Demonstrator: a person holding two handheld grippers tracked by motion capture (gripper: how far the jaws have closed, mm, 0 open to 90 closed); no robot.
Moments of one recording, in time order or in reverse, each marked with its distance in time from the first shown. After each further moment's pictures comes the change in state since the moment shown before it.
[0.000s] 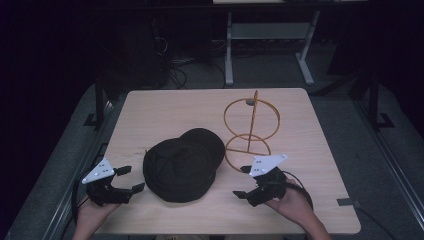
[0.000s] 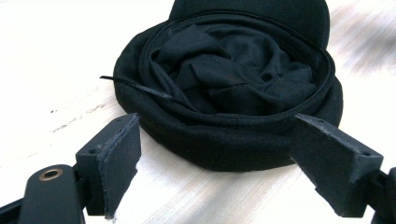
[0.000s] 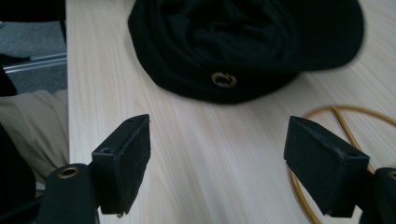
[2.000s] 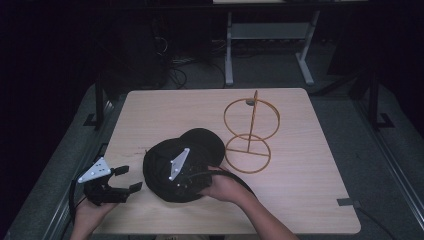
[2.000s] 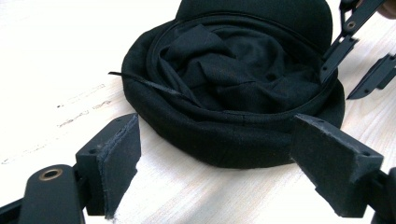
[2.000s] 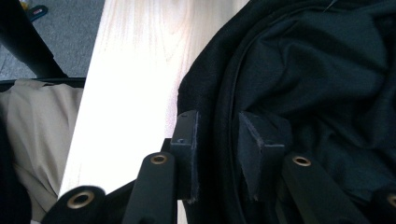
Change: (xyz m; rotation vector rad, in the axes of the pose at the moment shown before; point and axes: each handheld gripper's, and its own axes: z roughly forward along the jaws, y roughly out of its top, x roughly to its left) left arm 0.007 -0.003 -0.003 -0.012 -0.005 -0.026; right arm 0.030 0.109 0.148 0.235 0.266 -0.285
